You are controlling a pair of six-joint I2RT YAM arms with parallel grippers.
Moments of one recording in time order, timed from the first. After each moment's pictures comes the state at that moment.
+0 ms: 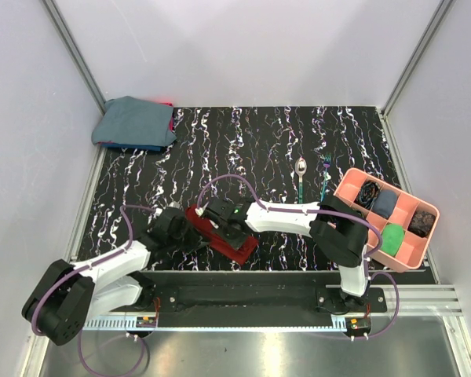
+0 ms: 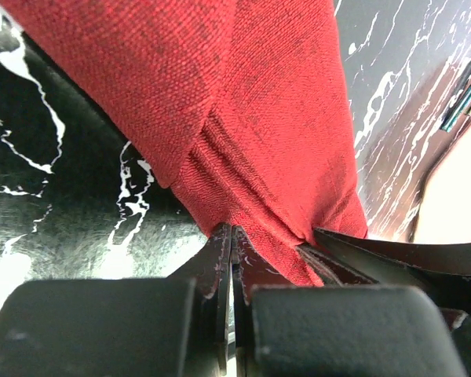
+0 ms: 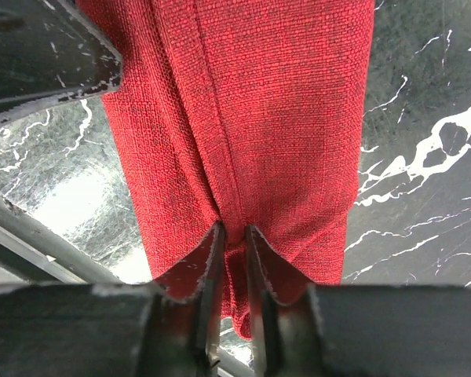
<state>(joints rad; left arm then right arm) -0.55 1.05 0.26 -0.06 0.15 -1.18 1.11 1.93 1.32 -0.65 0.07 0.17</state>
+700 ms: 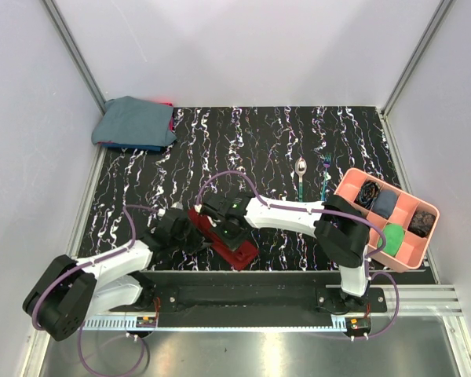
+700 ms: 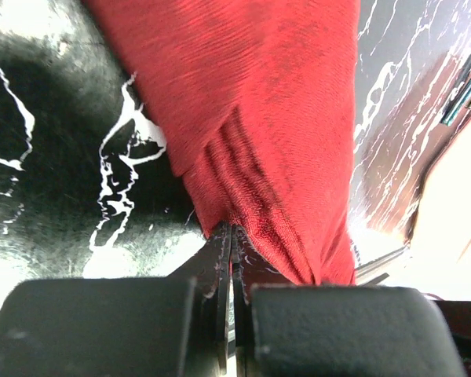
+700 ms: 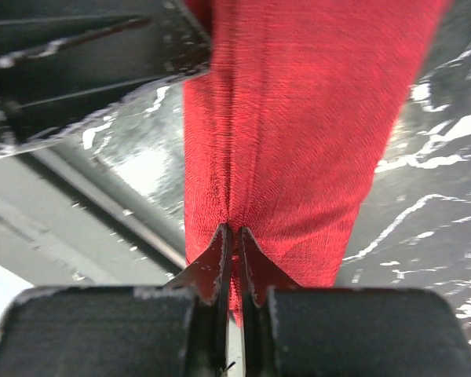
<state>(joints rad) -0.59 1.08 0.26 -0.02 0.14 -1.21 1.11 1.92 1.41 -0.78 -0.06 0.27</state>
